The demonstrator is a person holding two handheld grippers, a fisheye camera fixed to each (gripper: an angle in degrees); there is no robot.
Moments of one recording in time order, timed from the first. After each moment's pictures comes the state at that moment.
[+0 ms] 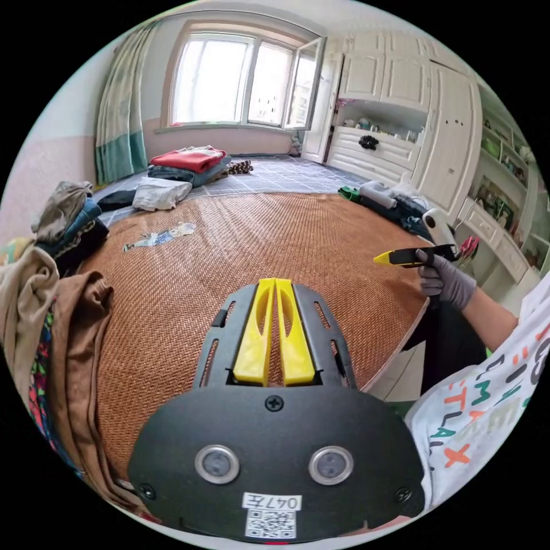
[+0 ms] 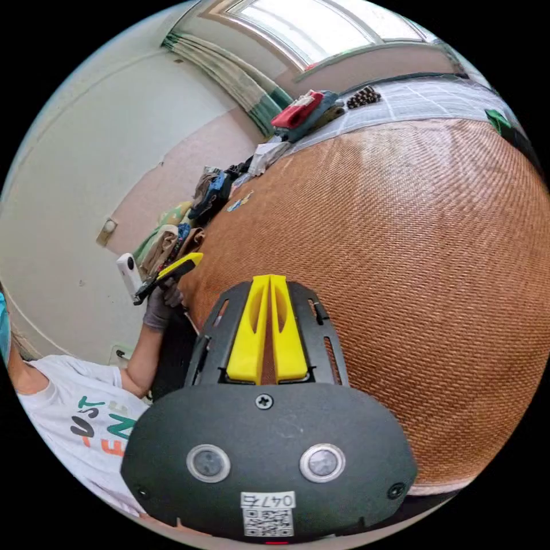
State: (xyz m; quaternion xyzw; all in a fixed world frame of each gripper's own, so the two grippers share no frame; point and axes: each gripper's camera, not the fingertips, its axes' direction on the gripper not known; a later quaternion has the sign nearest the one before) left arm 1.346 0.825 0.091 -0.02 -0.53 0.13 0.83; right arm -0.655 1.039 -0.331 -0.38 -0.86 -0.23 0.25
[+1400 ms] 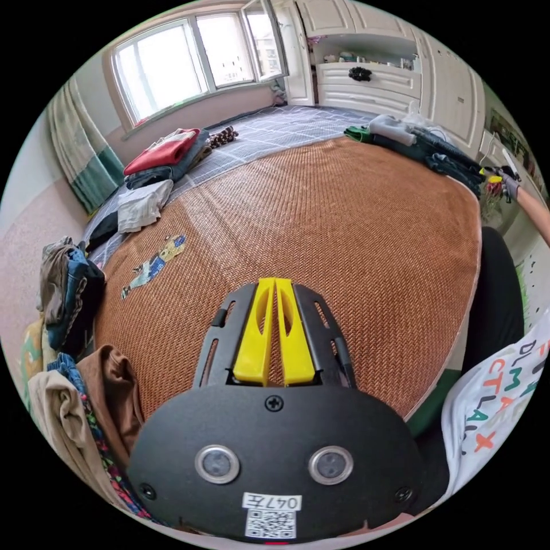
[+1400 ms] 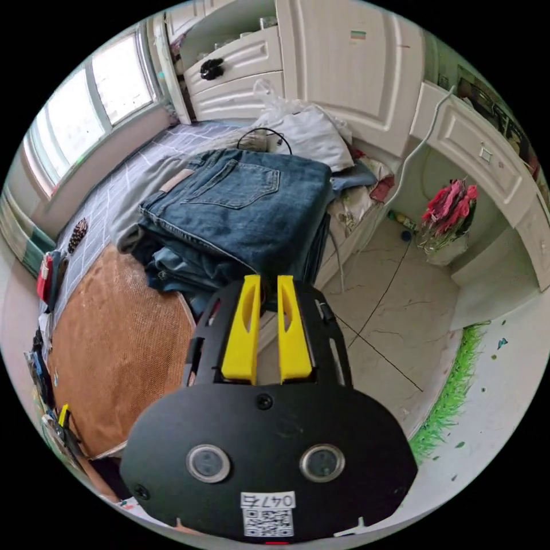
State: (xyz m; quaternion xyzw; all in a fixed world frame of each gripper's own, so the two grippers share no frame) left arm 1.261 0.636 0.117 -0.18 -0.61 0.16 0.76; right arm -0.340 1.108 0.150 -0.47 -0.47 -0.17 0.73
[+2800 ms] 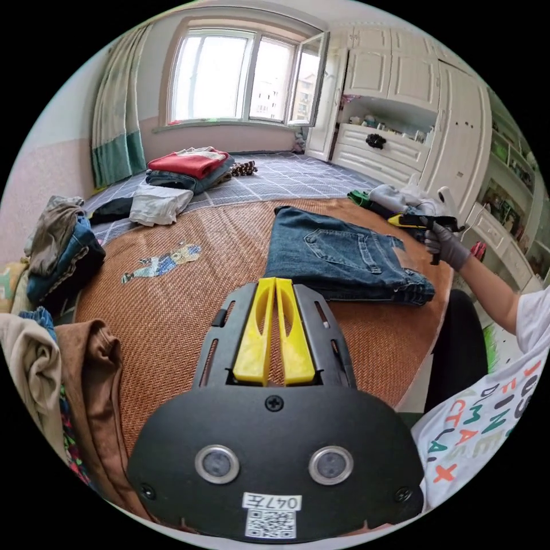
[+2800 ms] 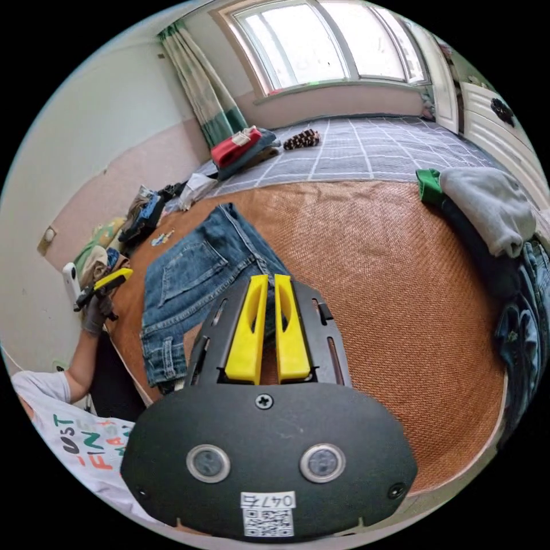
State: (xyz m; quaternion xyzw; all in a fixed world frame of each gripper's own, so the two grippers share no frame) left arm 1.288 0.565 -0.088 -0.03 -0.56 0.13 0.82; right arm -0.575 1.319 -0.336 -0.30 -0.82 -0.28 0.41
